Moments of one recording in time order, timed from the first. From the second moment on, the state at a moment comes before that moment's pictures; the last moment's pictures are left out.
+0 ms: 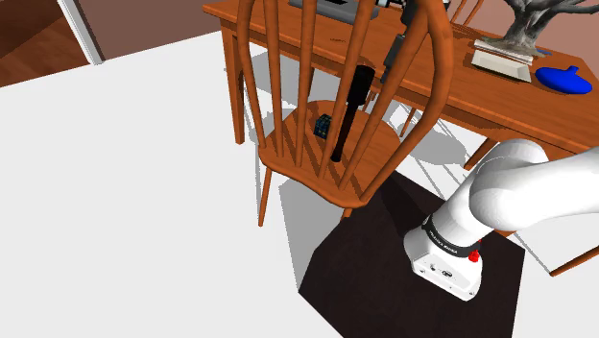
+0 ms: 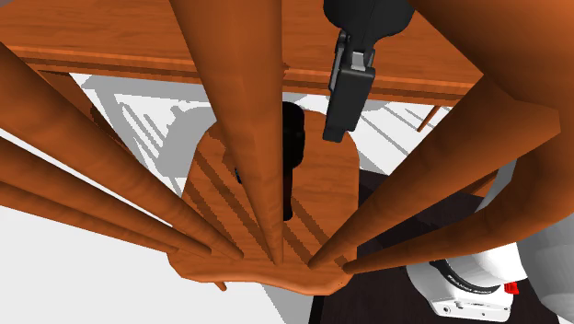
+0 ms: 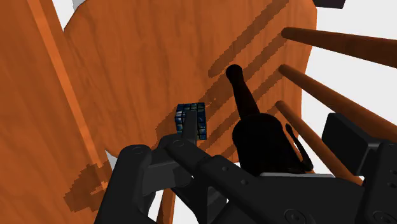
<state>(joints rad) -0.02 -0.81 -0.03 -2.42 -0.01 1.67 -0.11</state>
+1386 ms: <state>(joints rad) -0.04 -0.21 -0.09 -2.46 0.02 2.31 -0.12</state>
